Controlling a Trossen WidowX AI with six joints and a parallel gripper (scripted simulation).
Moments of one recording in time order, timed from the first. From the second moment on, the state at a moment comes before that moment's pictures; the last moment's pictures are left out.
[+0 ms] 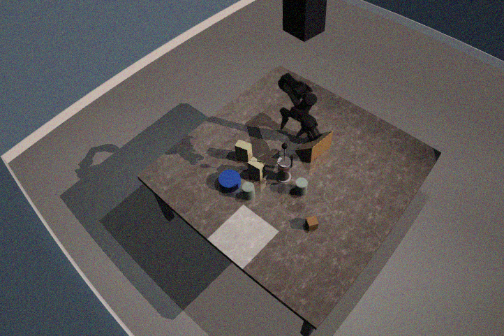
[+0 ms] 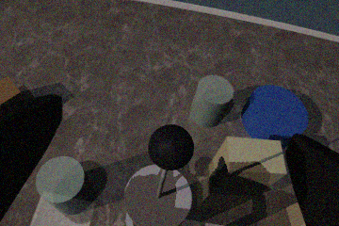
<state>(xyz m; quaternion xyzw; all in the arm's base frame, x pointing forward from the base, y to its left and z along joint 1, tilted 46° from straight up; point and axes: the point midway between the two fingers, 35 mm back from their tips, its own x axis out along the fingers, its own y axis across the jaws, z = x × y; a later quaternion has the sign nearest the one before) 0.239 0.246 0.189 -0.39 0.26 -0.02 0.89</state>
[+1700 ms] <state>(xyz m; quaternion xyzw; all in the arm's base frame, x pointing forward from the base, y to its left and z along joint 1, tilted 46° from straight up) 0.273 0.199 0.137 -0.39 0.25 -0.03 0.89</state>
